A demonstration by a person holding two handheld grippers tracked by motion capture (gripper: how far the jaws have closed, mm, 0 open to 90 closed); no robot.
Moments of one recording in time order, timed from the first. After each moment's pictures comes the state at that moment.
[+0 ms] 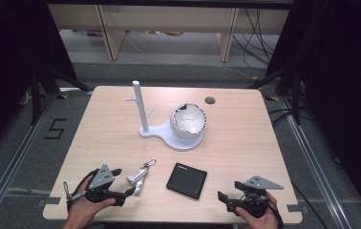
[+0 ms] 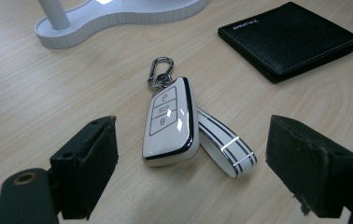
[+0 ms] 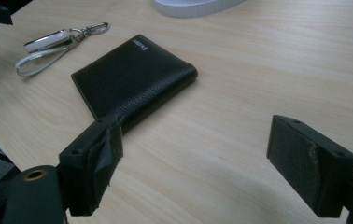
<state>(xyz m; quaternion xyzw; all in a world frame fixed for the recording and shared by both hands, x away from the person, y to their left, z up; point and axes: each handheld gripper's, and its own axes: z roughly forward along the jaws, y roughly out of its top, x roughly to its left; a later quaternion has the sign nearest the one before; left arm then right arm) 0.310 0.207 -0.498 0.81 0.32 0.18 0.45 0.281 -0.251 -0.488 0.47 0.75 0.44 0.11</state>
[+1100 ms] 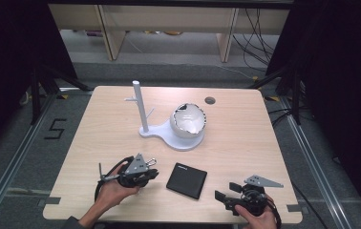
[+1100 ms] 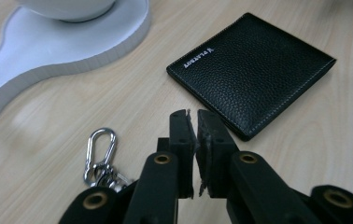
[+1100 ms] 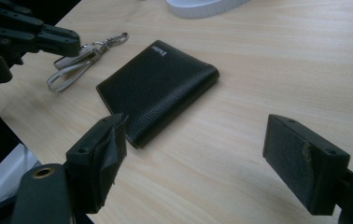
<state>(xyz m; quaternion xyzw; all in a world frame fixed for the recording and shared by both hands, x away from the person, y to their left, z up) 0.353 0.127 -0.485 0.88 0.22 0.14 0.40 0.282 -0.247 -0.489 0.51 0.72 0.46 0.03</state>
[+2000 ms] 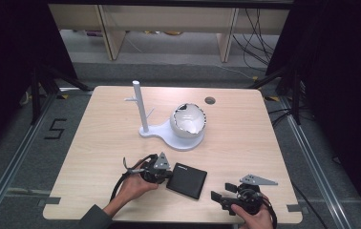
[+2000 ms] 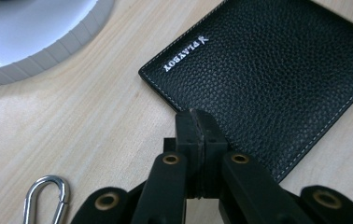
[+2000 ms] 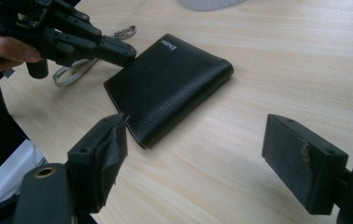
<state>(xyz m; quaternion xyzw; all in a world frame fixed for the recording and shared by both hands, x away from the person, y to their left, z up) 0.377 0.076 -0.505 0.91 0.21 0.11 0.34 0.287 -0.239 -0.494 0.50 0.73 0.47 0.01</state>
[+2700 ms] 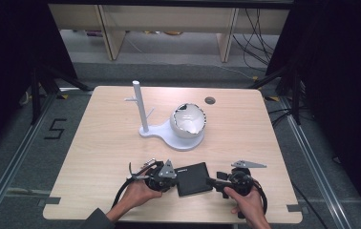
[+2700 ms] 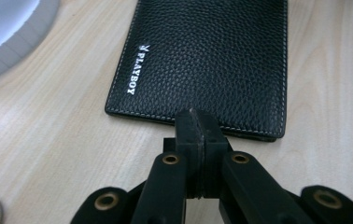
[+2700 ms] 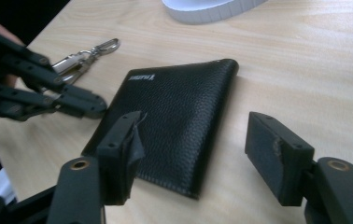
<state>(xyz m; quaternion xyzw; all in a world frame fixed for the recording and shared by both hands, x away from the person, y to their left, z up) 0.357 0.062 -0.503 0.92 0.17 0.09 0.33 0.339 -0.228 -0.502 0.49 0.74 0.46 0.01</state>
